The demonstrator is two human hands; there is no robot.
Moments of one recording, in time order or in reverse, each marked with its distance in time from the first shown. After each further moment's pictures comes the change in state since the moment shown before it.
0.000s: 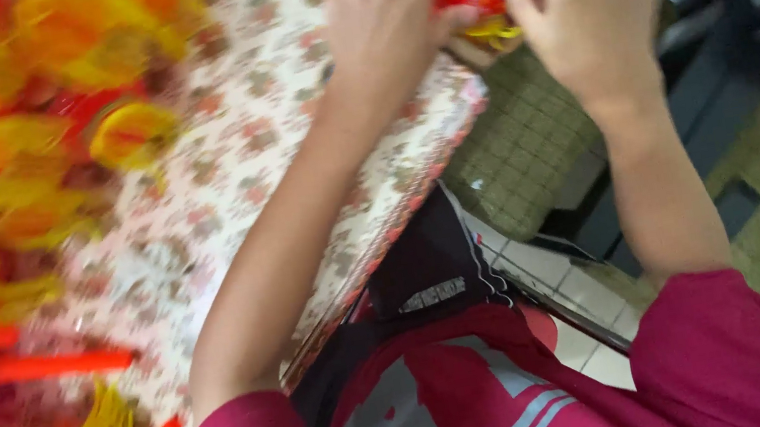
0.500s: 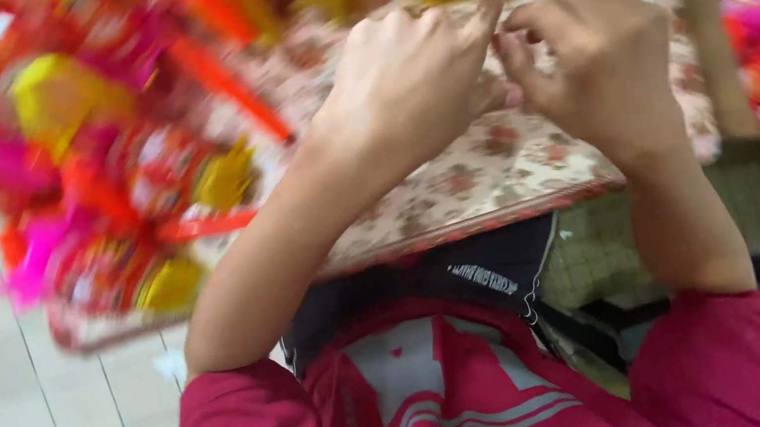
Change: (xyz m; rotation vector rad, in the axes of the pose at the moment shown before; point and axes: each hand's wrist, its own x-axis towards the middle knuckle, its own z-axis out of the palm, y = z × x) left_hand -0.193 -0.090 -0.202 0.012 -0.243 -0.410; right_hand 0.104 -0.215 -0.035 0.446 0.100 -0.628
